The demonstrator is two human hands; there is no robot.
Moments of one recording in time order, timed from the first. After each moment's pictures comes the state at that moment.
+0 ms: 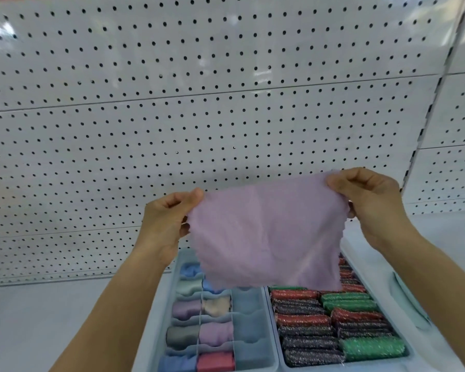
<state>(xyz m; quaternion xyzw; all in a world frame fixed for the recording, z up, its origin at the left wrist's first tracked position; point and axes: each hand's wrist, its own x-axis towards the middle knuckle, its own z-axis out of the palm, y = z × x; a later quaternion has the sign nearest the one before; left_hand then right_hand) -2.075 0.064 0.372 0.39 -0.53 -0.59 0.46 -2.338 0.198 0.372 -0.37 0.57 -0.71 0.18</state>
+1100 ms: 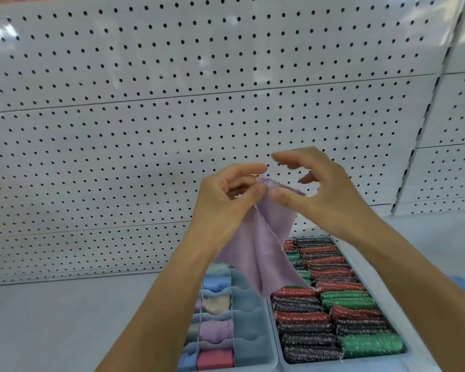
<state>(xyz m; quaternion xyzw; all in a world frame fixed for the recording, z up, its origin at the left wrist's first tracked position) -2.131 0.112 0.395 0.20 -0.70 -0.49 0.47 -2.283 0.193 0.403 -0.62 0.62 -0.49 0.04</state>
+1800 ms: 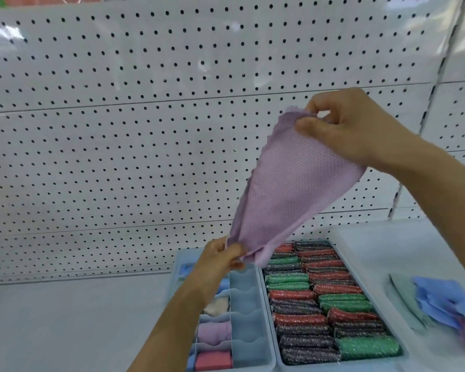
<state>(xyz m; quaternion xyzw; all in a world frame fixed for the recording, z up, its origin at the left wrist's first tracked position) -2.113 0.090 0.292 0.32 -0.64 -0.63 0.29 -2.306 0.193 0.494 -0.62 0.68 -0.39 -0.05</state>
